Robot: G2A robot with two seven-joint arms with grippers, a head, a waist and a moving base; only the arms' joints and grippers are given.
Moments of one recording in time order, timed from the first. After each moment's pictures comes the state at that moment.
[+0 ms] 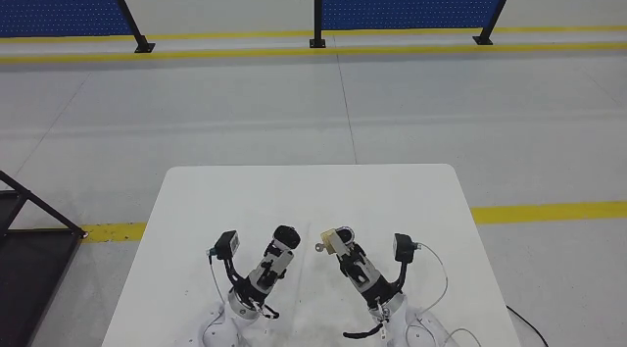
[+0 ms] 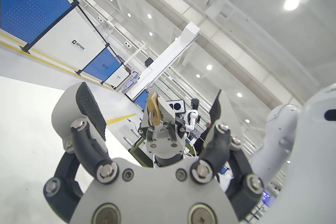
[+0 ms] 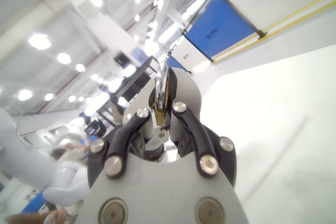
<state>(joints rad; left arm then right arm) 1.68 -1.19 -1.04 -1.45 0.51 -1.01 0.39 -1.75 -1.32 1.08 -1.60 -0.56 -0.73 -0.20</state>
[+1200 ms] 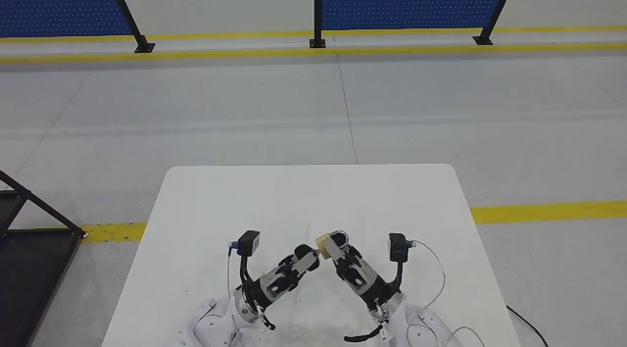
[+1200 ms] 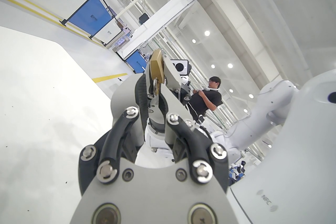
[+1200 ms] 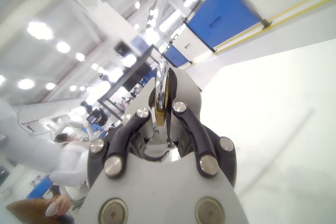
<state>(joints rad) 1.64 -1.14 -1.01 -1.45 0.19 -1.01 -0.07 -1.75 -1.31 1.08 -1.62 -0.55 -0.73 -0.12</state>
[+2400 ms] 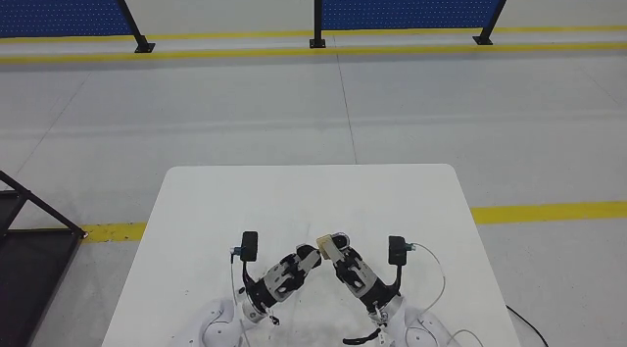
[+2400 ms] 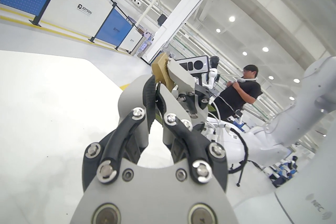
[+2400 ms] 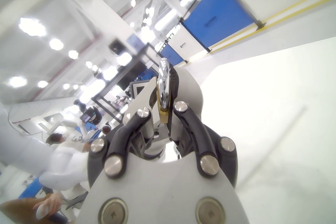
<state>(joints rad) 1.69 -1.17 -1.05 -1.50 0.69 -0.87 0.27 -1.76 -1.30 1.07 -1.62 -0.59 -0.71 -0.16</state>
